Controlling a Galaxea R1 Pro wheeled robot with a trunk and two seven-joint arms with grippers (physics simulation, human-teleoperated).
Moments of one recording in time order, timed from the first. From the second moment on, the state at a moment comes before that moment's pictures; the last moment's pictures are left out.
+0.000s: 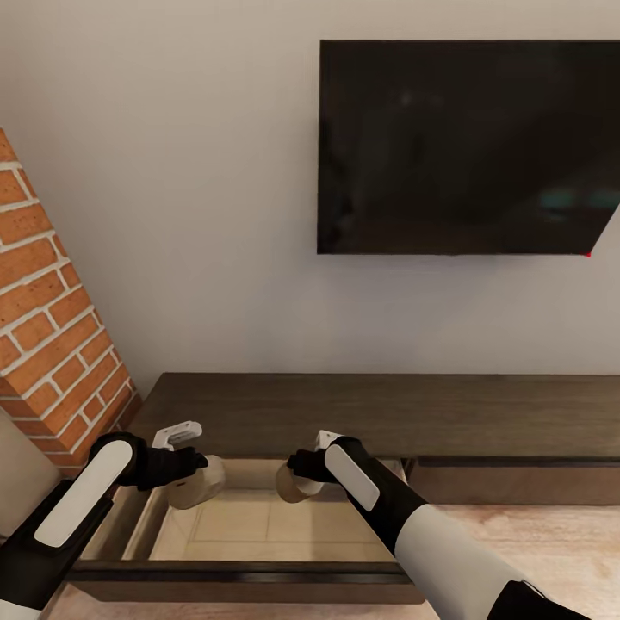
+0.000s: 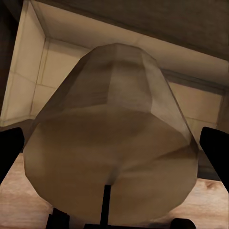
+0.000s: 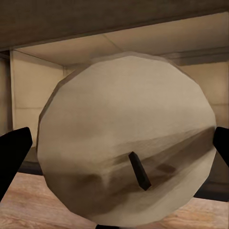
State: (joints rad) left arm -0.47 0.36 -0.28 -1.47 1.37 0.98 0.86; right arm -0.76 0.16 0.65 -0.73 -1.08 0.58 -0.49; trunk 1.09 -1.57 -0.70
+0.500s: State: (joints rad) left arm -0.47 0.32 -0.28 -1.46 1.36 0.98 0.86; right arm -0.76 0.16 0.65 -0.73 -1.08 0.58 -0.49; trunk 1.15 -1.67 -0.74
